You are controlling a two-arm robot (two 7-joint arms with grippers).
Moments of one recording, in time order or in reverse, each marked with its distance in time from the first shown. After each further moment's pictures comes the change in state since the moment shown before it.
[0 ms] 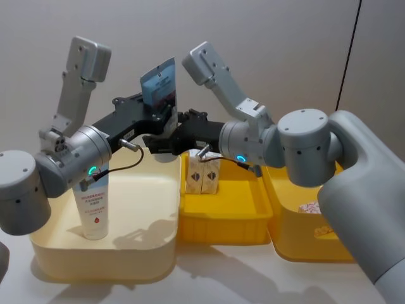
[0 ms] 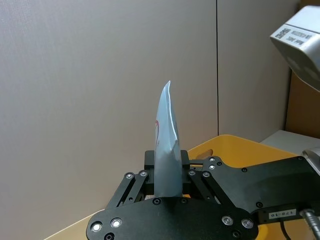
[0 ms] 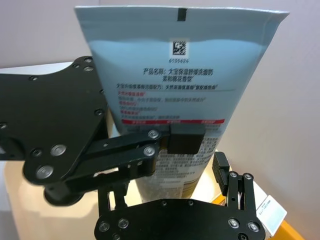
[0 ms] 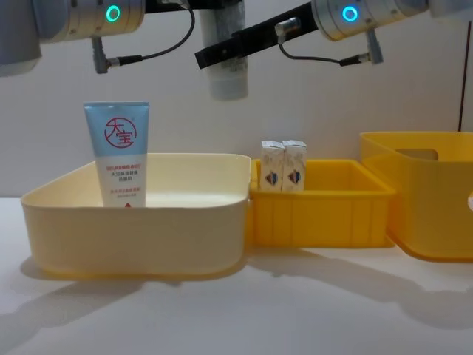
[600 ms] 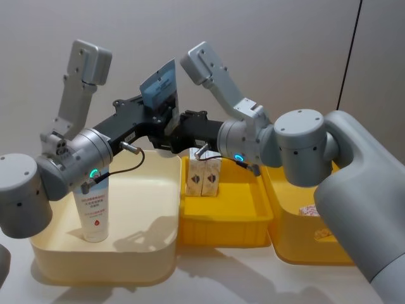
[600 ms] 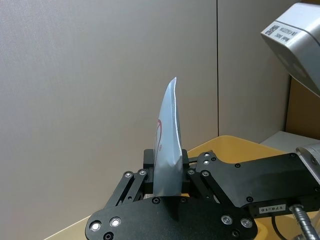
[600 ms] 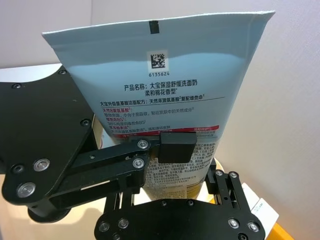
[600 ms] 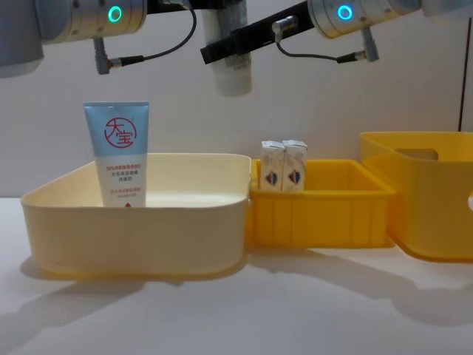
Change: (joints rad) left arm 0.000 -0.003 0.001 0.003 -0.001 -0.003 0.003; right arm 0.018 -0.013 -0.003 0.032 -0.010 -0.019 -0.025
